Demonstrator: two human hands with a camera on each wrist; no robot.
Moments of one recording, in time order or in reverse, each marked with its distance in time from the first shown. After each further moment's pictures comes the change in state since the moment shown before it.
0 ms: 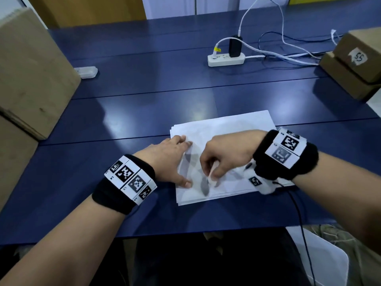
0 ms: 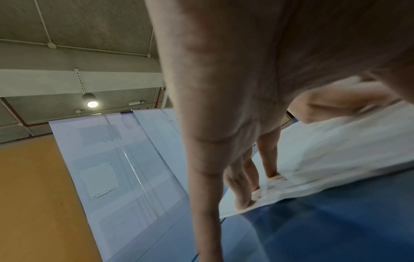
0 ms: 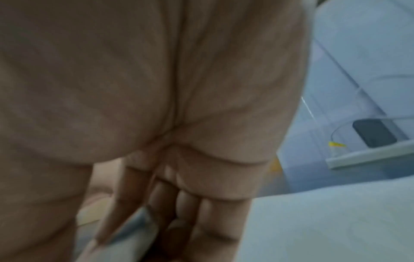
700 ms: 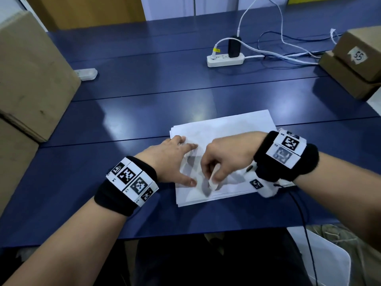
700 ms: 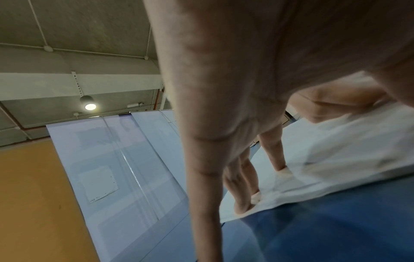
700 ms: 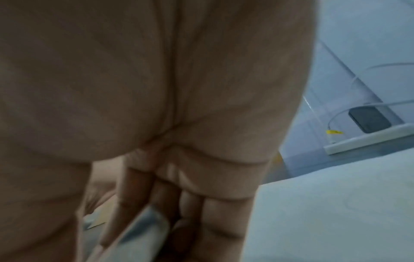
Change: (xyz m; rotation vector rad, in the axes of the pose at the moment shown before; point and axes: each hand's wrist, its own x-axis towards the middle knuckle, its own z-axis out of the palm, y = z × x) left_hand 0.000 0.006 -0.001 -0.020 0.031 -0.003; right_hand -0.004 0.001 0.000 0.012 -0.032 0.000
